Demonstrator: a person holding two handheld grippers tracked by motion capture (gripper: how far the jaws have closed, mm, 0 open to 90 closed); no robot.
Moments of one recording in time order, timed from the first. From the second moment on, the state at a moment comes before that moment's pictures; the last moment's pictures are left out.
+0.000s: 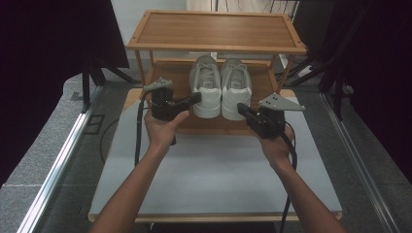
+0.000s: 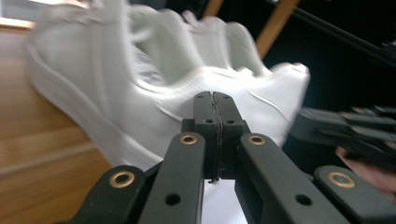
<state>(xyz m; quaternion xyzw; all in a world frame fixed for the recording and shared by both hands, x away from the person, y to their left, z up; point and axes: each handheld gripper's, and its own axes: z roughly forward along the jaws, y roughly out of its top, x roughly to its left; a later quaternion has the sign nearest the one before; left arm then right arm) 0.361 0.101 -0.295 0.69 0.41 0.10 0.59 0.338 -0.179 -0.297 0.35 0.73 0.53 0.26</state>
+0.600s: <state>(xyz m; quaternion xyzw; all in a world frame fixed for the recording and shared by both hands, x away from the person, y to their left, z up) 0.366 0.079 -0.297 0.72 0.40 0.13 0.55 0.337 -0.179 -0.298 0.36 0.72 0.53 0.26</state>
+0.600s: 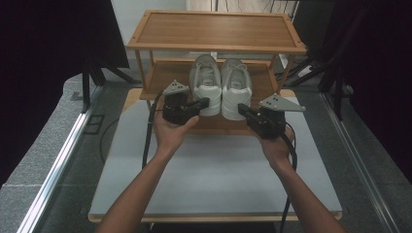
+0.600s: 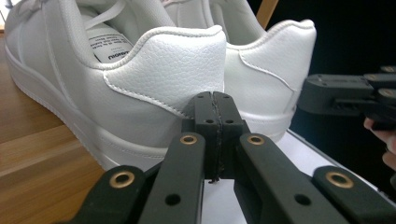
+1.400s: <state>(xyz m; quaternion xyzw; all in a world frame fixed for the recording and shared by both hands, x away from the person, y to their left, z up) 0.368 0.076 -0.298 0.72 0.39 0.15 0.55 0.363 -0.174 -0.299 0.39 0.71 0.52 0.26</state>
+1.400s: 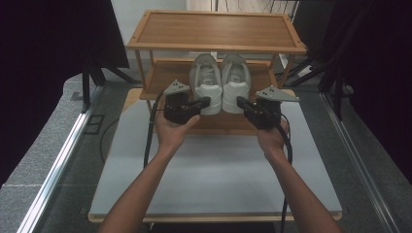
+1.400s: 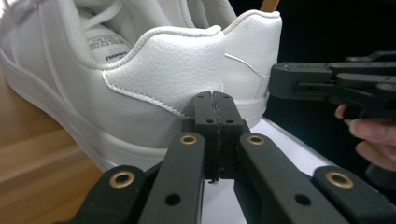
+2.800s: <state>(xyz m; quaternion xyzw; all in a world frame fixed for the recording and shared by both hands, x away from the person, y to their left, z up) 0.370 0.078 -0.305 0.71 0.39 0.12 0.58 0.370 -0.182 -0.308 0.40 0.71 0.53 0.23</state>
